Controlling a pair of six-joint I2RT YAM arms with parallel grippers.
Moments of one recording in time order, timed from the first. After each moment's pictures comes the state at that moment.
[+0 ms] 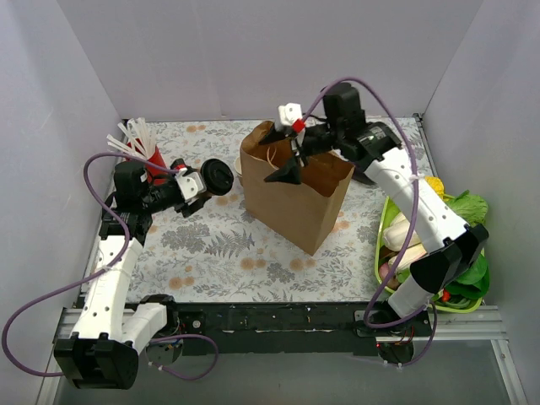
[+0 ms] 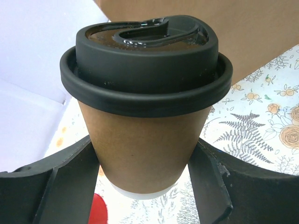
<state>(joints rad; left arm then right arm) -0.03 0.95 0.93 -0.43 0.84 0.86 0.57 1.60 1.84 -0.66 -1.02 -0.64</state>
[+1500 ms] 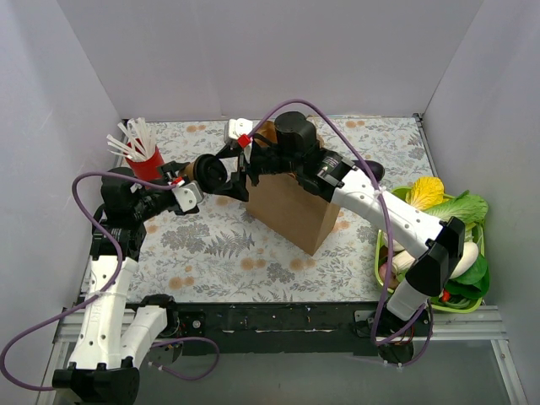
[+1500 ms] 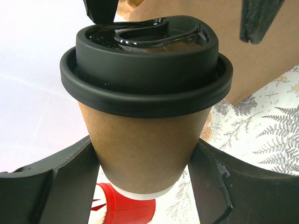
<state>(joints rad) -0.03 0.81 0.96 -0.44 0.76 0.99 0.92 1.64 1.69 -0.21 -0.64 -0.28</state>
